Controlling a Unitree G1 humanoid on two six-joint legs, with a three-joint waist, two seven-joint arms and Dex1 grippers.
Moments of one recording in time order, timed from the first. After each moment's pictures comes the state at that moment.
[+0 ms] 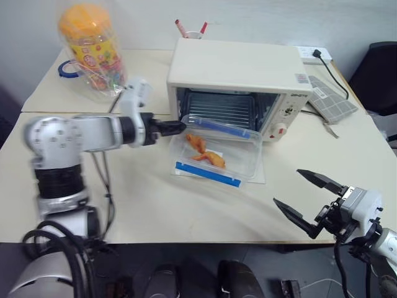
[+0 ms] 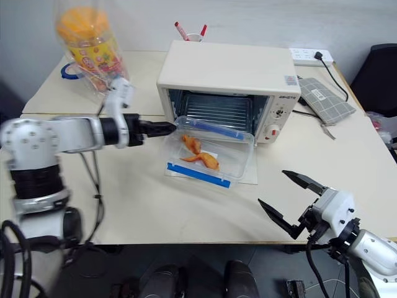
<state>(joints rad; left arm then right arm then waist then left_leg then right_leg) -0.87 0.71 0.18 -0.03 -0.98 1.40 -0.26 0.38 -0.66 -0.38 -0.62 0.59 0.07 0.82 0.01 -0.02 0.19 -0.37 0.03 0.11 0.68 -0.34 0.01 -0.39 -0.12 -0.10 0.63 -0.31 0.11</state>
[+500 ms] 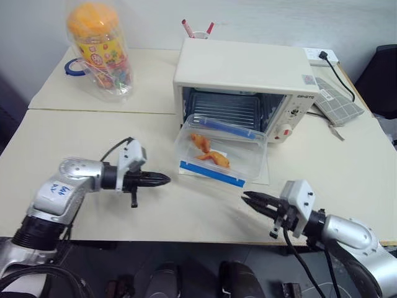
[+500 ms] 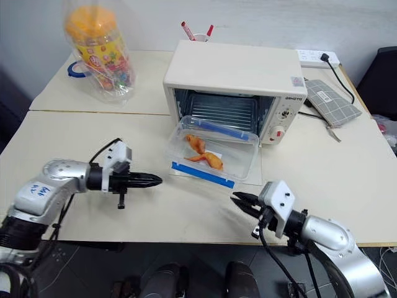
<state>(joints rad) -0.44 0.78 -0.14 -0.08 -0.49 0.48 -1.02 0.08 -0.67 -0.04 -0.60 0.48 0.40 0.66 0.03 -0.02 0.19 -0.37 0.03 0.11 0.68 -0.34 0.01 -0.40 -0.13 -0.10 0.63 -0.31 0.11</state>
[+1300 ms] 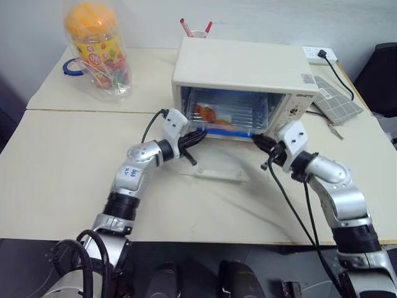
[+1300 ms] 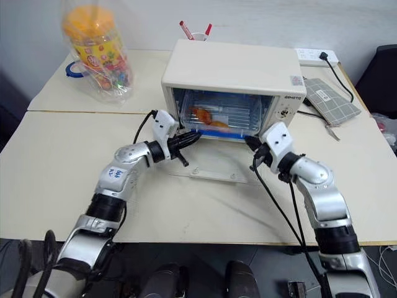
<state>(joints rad) -0.77 0.24 -0.07 0.36 -0.24 0.27 -0.54 -0.48 -0.56 0.00 0.03 0.21 0.18 0.63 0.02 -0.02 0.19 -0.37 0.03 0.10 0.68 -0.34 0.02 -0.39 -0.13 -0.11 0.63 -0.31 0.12</state>
